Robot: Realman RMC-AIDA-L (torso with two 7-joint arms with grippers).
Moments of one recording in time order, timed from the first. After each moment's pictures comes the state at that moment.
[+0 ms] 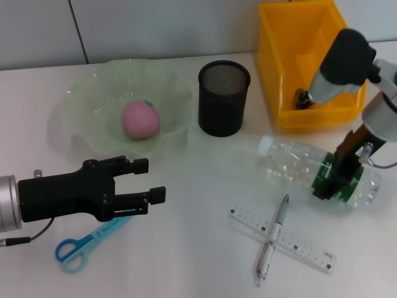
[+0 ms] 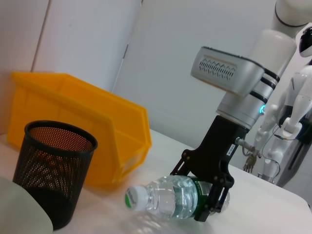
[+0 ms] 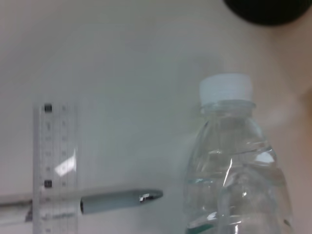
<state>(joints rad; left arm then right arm) -0.43 -2.06 0.99 0.69 1.76 1.59 -1.47 0.75 2.06 -1.13 -1.03 -2.82 -1.57 2.19</state>
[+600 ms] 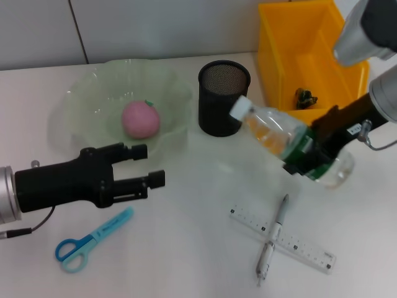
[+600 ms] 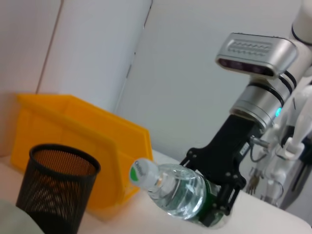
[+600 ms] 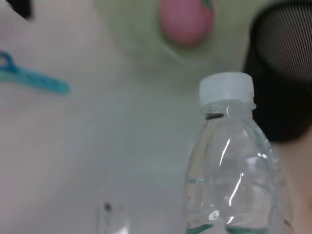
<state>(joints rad) -0.43 -2.06 0.98 0.68 1.70 1.60 -1.47 0.65 2.06 -1.04 -1.23 -2.54 -1.64 2.11</state>
